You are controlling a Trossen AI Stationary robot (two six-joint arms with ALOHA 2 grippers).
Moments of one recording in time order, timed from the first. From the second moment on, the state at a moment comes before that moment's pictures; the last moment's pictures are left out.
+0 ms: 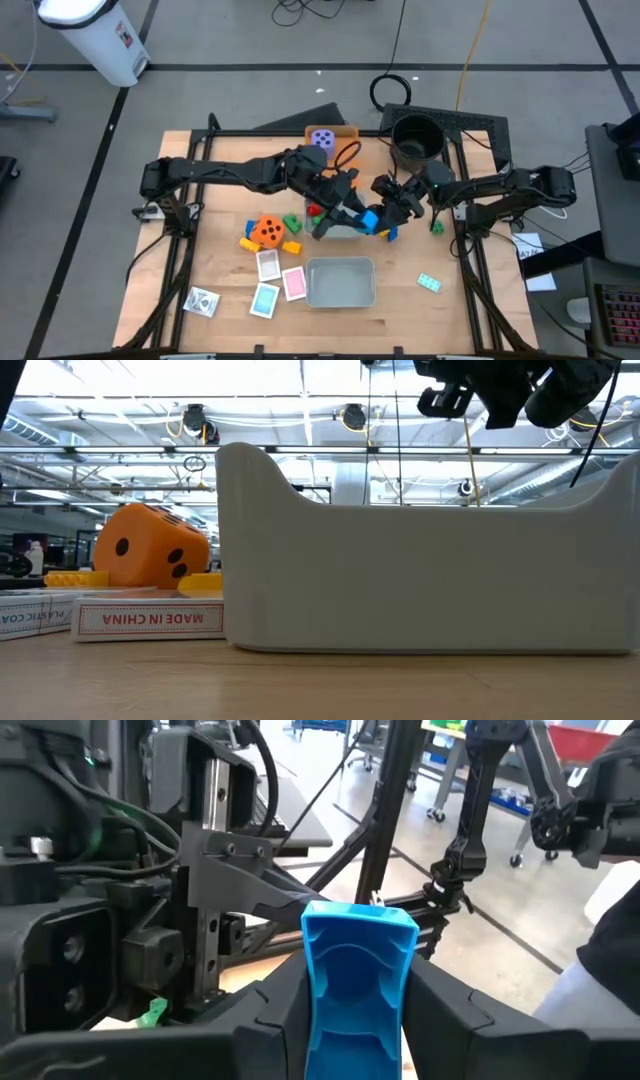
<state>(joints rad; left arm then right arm) 0.04 1.77 1.61 -0.06 0.55 0.01 -0.16 1.28 0.57 1.08 -0.94 1.41</state>
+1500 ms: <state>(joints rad) 0.26 1.59 1.61 -0.09 0.46 -0.33 -0.15 1.21 0.69 1.02 -0.15 0.55</state>
